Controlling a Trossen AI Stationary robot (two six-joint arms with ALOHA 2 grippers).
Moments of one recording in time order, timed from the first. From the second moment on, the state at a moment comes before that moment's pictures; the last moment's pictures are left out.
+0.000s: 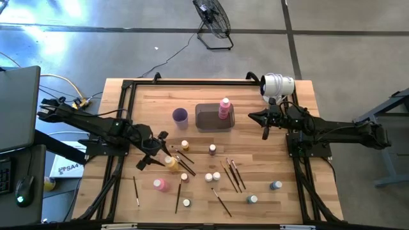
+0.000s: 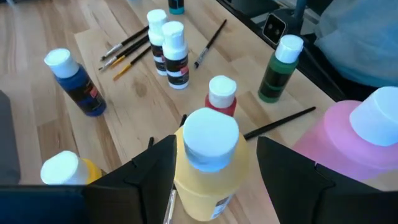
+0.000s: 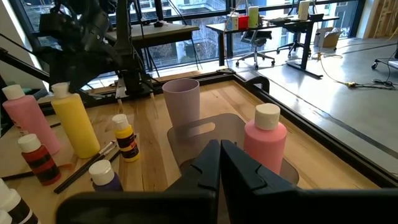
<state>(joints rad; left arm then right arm) -0.22 0.86 0.54 -0.23 0.25 0.18 -0.23 0.57 0.26 0.19 0.05 0.11</state>
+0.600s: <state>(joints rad) -0.22 0.95 0.54 -0.13 0.25 0.18 -0.23 0.57 0.26 0.19 0.05 0.11</state>
